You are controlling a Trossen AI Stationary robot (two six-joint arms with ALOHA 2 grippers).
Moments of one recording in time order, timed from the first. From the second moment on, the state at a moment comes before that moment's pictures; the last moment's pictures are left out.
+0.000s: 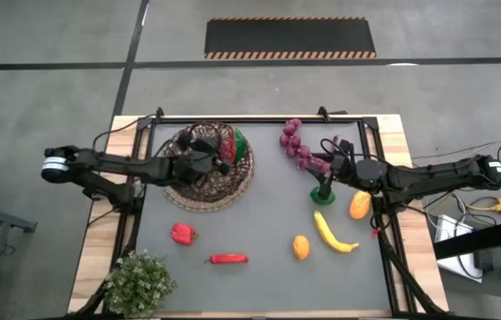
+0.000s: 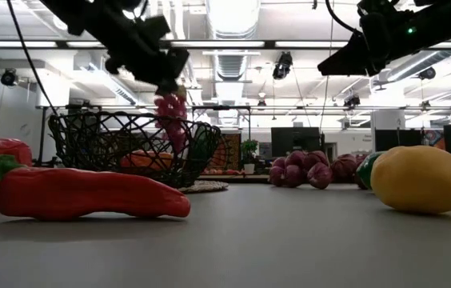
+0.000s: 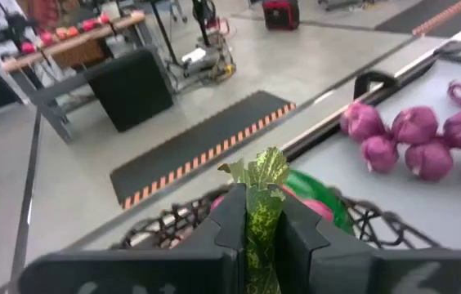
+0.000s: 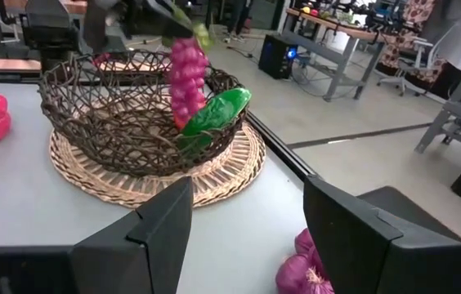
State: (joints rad) left arm 0.08 1.29 0.78 0.04 -0.95 -0.20; right arm 0.01 0.80 0.41 0.17 0.47 -0.08
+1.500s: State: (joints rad) left arm 0.32 1.44 0.79 0.12 -0.86 -0.20; right arm 0.01 0.80 0.41 0.17 0.47 -0.05
